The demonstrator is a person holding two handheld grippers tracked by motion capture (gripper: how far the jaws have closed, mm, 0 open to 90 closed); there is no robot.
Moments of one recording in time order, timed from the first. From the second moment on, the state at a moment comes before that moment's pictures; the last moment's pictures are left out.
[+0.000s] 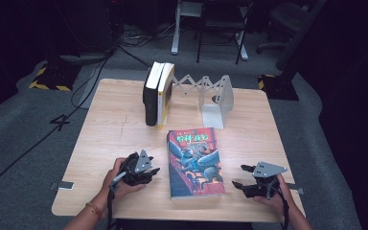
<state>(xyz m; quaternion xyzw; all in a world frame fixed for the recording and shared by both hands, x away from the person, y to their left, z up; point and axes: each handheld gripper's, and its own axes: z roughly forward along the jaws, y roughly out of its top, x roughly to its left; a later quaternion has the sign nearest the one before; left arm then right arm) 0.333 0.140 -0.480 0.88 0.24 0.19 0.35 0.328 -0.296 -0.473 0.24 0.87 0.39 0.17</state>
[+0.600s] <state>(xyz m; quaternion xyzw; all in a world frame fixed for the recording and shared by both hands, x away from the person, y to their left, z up) 0.314 0.147 -0.498 0.90 0.22 0.12 0.35 0.321 -0.266 -0.442 0.23 0.87 0.43 0.12</state>
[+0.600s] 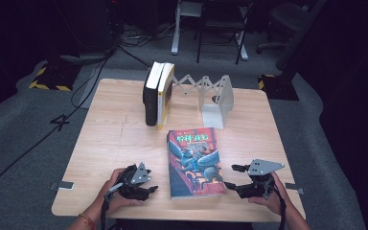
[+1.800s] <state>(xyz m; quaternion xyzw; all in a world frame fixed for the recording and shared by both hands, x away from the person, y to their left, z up) 0.326 0.141 -0.505 0.89 0.25 0.09 0.36 0.361 -0.221 -0.455 0.25 0.90 0.36 0.06</state>
